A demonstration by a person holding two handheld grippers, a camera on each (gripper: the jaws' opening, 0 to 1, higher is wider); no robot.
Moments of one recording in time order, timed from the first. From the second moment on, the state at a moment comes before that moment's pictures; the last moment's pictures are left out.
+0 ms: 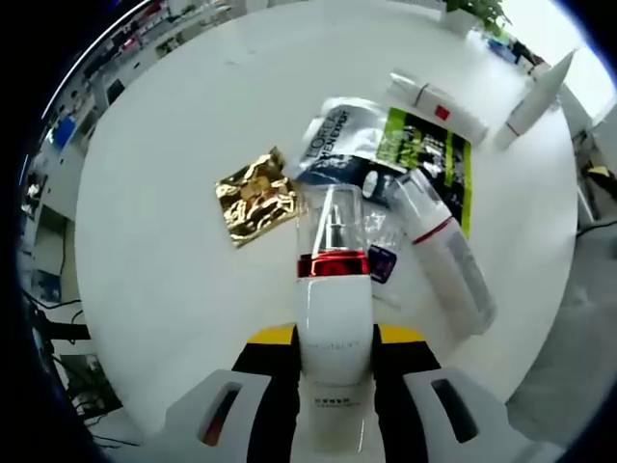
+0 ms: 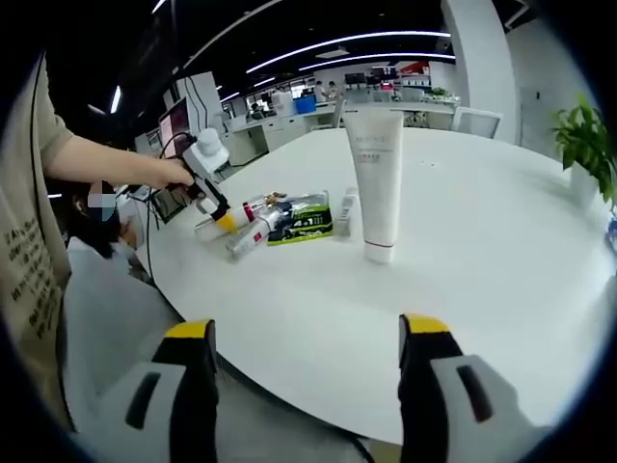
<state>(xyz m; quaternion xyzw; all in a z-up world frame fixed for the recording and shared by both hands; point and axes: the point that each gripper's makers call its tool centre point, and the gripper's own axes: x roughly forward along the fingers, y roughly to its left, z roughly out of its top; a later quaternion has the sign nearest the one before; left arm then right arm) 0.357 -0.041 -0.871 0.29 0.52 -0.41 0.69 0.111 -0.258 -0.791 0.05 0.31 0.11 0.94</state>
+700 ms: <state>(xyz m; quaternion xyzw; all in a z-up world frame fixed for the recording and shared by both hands) 0.326 -0.051 -0.829 0.23 0.49 -0.43 0.72 0.111 -0.252 -0.790 0.05 0.31 0.13 0.94</state>
